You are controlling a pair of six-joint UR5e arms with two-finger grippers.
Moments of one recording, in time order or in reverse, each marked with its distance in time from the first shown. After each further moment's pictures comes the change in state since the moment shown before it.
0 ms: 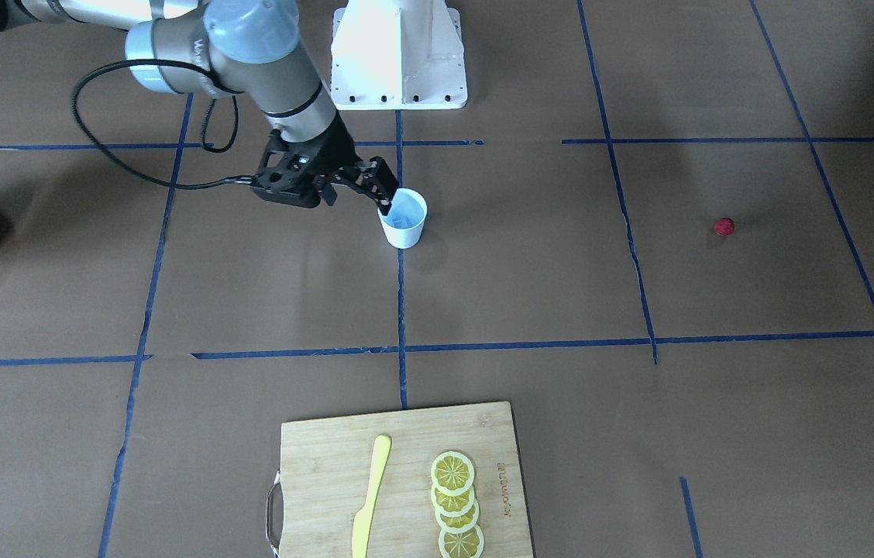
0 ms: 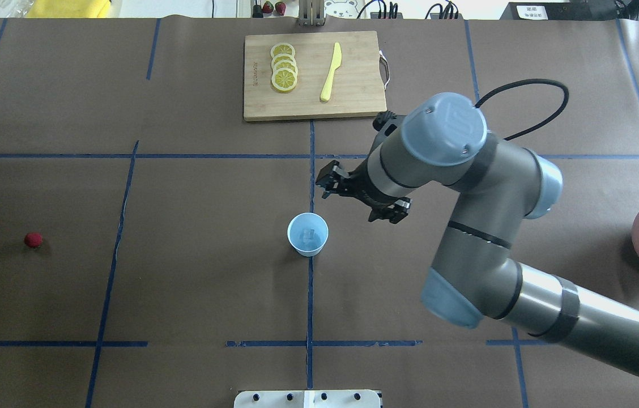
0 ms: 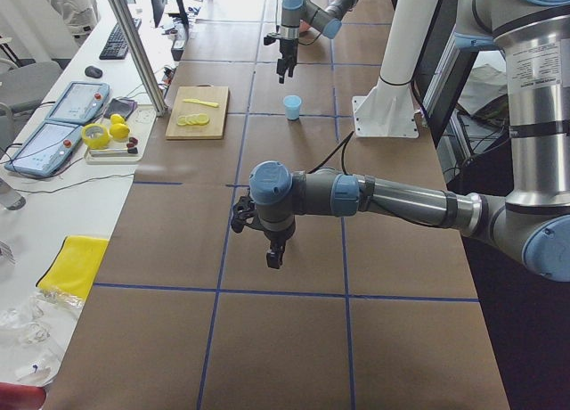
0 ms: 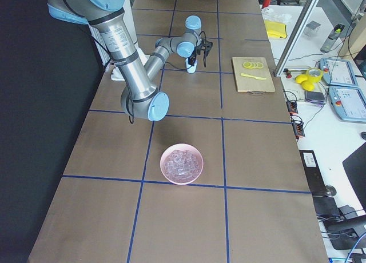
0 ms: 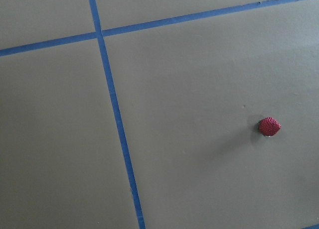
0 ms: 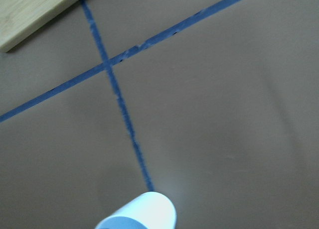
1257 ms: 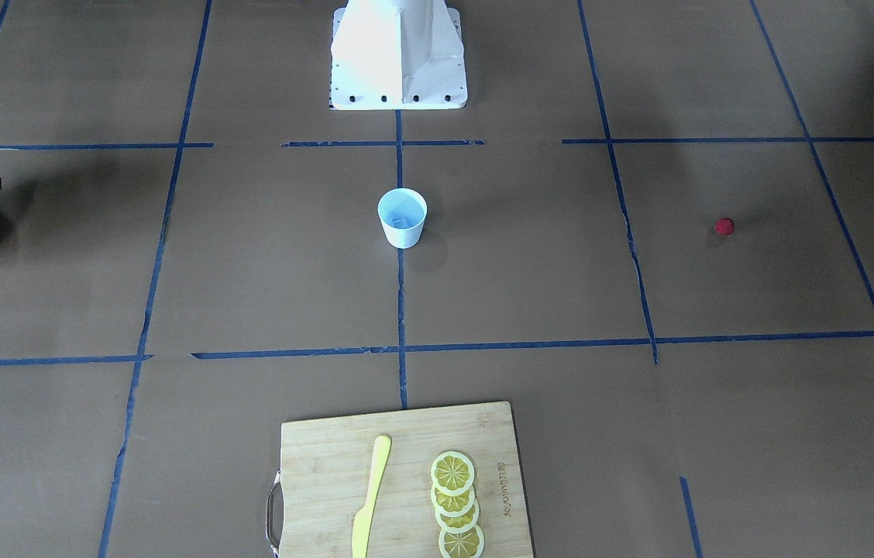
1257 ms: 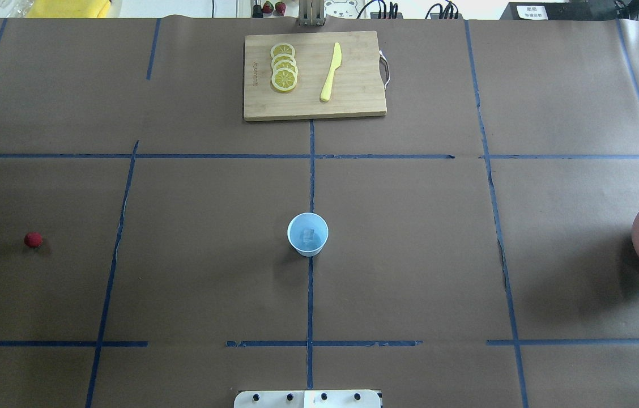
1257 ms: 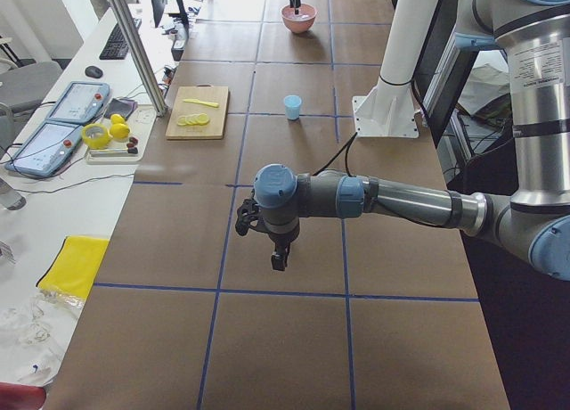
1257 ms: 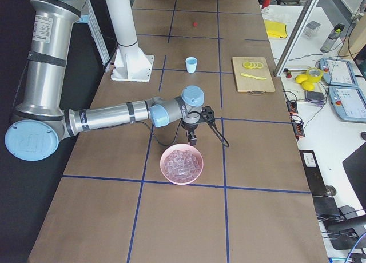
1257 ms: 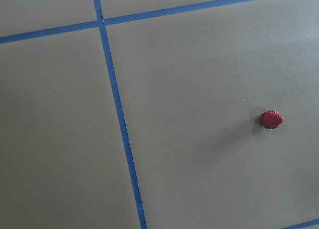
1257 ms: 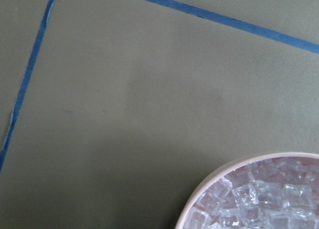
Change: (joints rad) left arm 0.000 0.018 -0.006 -0.002 -0.003 0.000; right arm 0.599 -0.733 0.081 0.011 0.340 -1.439
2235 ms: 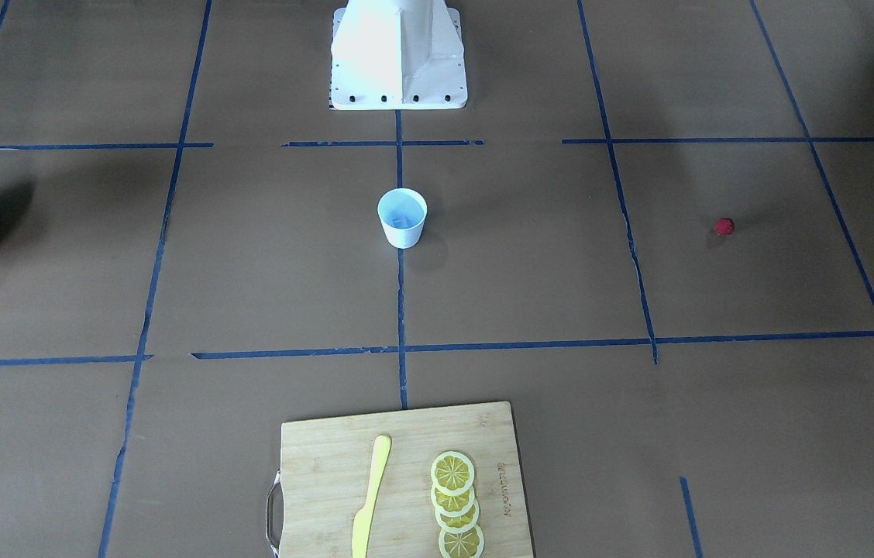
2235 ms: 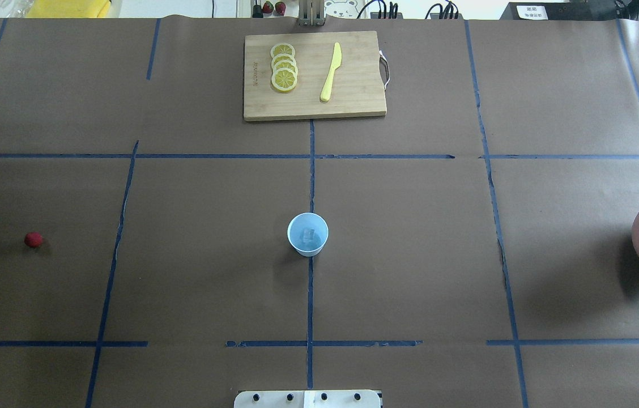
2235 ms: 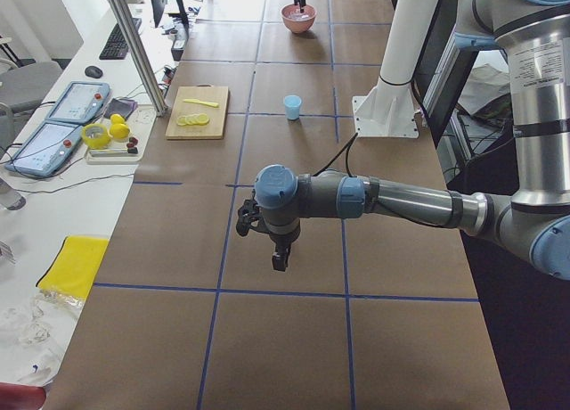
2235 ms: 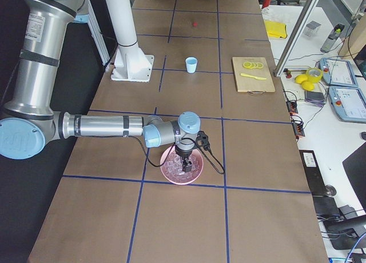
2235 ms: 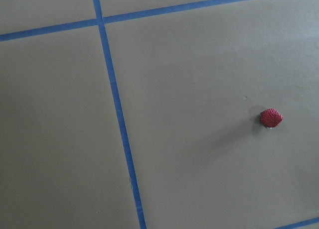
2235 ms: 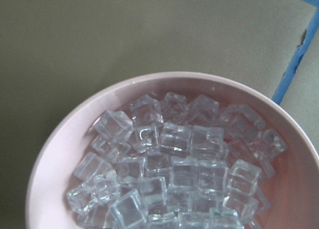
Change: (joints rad) left arm 0.000 0.004 0.000 0.000 -0.003 0.000; right arm 0.046 -0.043 -0.137 0.001 -0.054 -0.207
